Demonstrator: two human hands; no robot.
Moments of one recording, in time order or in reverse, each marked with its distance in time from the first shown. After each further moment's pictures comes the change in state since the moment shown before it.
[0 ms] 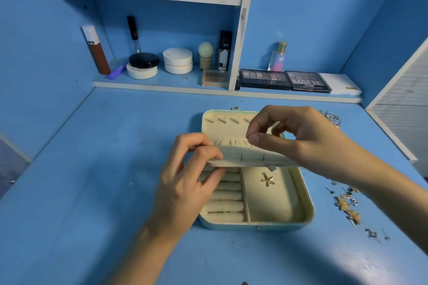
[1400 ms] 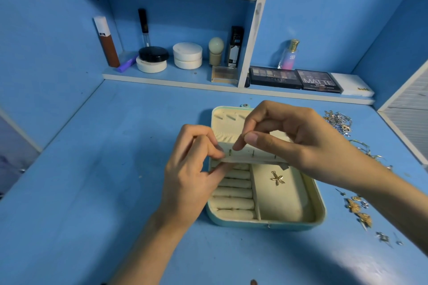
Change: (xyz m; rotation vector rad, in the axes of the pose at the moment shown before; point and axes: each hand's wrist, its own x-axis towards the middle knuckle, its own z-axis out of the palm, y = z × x) left_hand 0.003 -0.004 -0.002 -0.121 0.025 -0.132; right_hand 0.007 -0.004 0.015 0.132 -0.135 -0.139
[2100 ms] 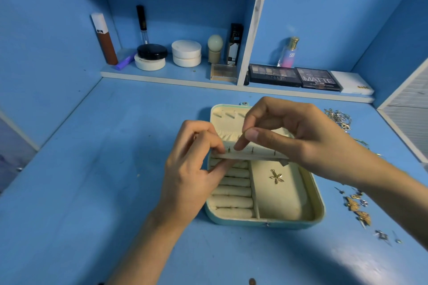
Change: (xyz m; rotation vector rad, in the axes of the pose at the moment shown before) left_hand 0.002 0.002 0.000 0.031 -0.031 0.016; right_hand -0.001 -0.004 -0.003 -0.041 0.021 0.042
